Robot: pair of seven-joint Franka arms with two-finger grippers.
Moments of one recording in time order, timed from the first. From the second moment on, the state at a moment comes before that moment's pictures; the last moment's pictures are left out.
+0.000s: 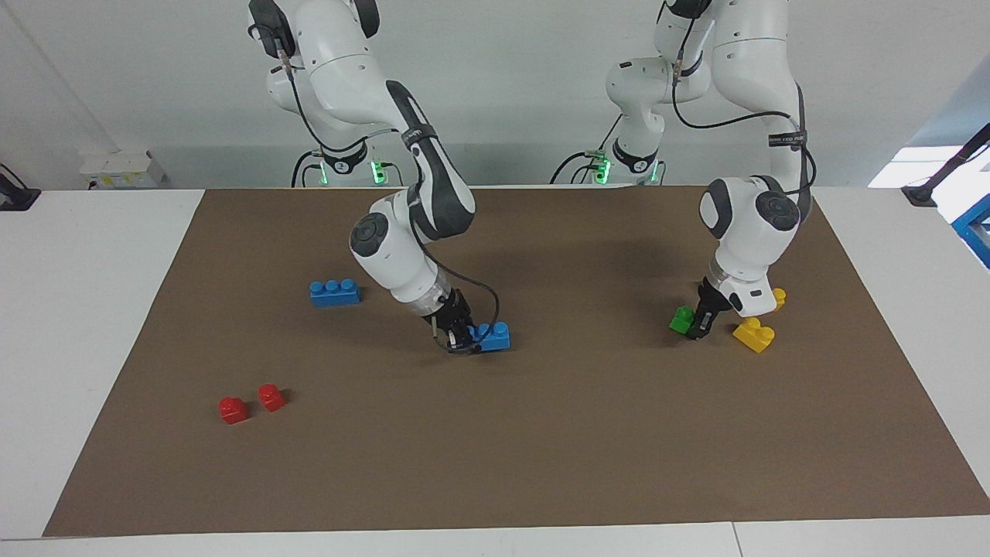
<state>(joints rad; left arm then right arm) 0.02 0.22 -0.09 -2.14 -0.04 2.45 -0.98 0.40 0.46 0.02 -1.83 0.60 2.44 1.51</state>
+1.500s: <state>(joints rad) -0.49 0.17 -0.12 -1.84 0.14 2.11 -2.17 0.42 0.48 0.02 -1.85 0.61 2.53 1.64</state>
